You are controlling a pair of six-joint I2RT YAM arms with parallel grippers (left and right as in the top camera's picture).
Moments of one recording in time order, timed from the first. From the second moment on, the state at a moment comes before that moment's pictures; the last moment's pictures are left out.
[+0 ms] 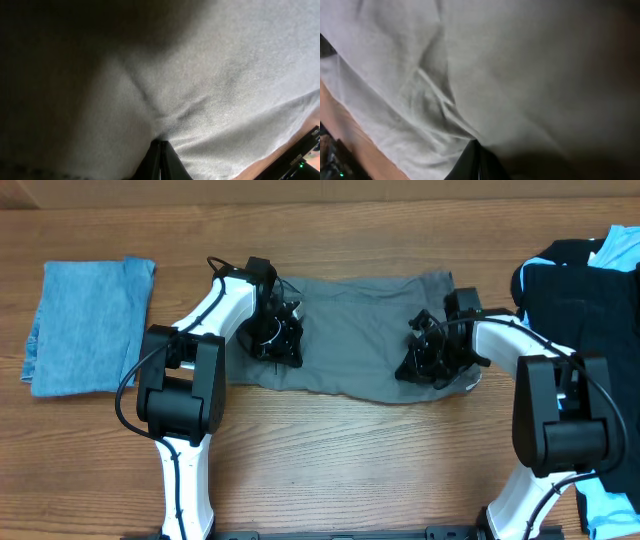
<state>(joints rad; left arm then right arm) -0.23 2.27 1.64 -1.06 0.52 -0.02 0.07 1.97 1.13 -0.71 -0.60 0.00</state>
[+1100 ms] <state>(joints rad) -0.14 2.22 2.10 -1.09 0.16 -0.24 -0.10 1.89 1.47 -0.62 -0.49 0.10</state>
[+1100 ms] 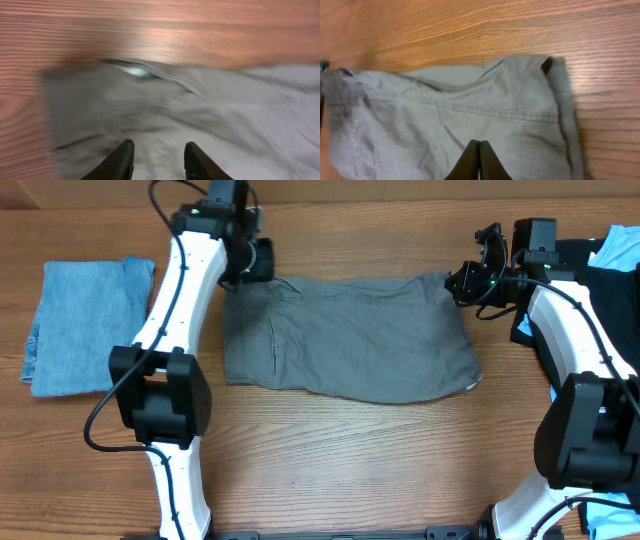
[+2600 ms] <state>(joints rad) -0.03 2.11 2.25 -1.59 0.16 -0.23 -0.10 1.82 1.77 -1.25 -0.26 0.17</state>
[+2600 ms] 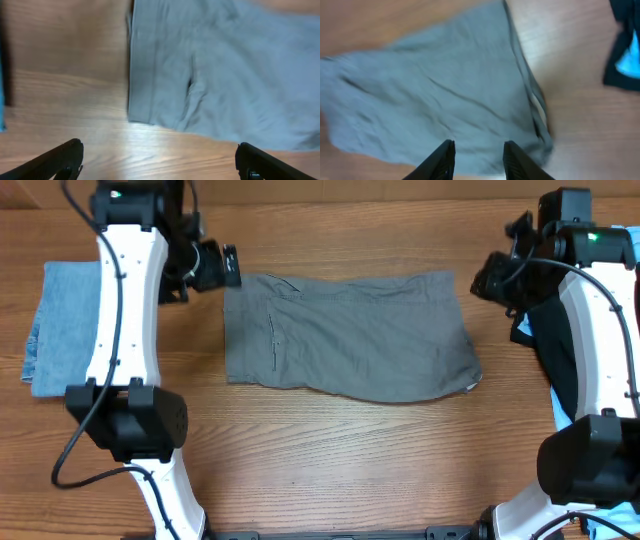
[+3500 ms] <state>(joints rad) -0.03 2.10 1.48 -1.02 0.31 -0.13 0.24 1.87 1.26 -0.54 -0.37 0.04</state>
